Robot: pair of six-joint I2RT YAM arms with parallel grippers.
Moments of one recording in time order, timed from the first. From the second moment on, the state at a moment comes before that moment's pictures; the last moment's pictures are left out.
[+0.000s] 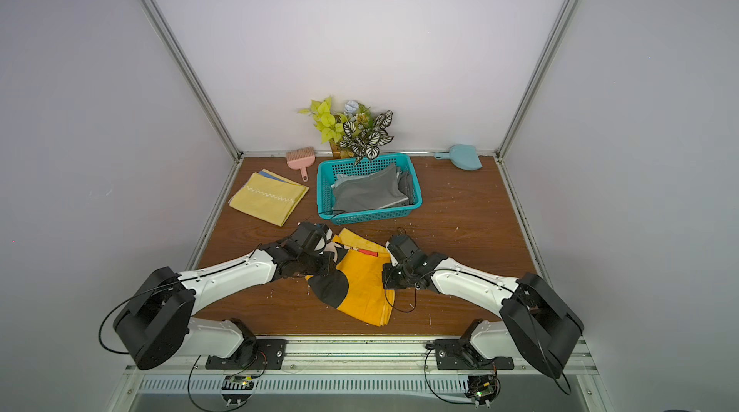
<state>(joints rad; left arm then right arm) -0.69 1.38 0.70 -0.32 0.18 -0.57 0.81 1.31 0.67 -0.36 -0.17 0.71</state>
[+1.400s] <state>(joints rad) -0.46 1.86 1.52 -0.37 0.05 -0.37 0.36 1.94 1.76 -0.57 -0.14 0.30</state>
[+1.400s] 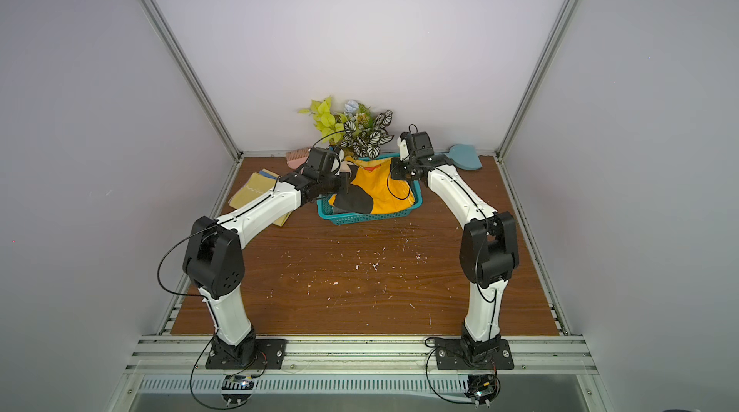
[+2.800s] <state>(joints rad) -0.39 1.60 1.11 -0.35 -0.09 -0.40 0.18 1.78 1.35 -0.47 -0.11 0.29</state>
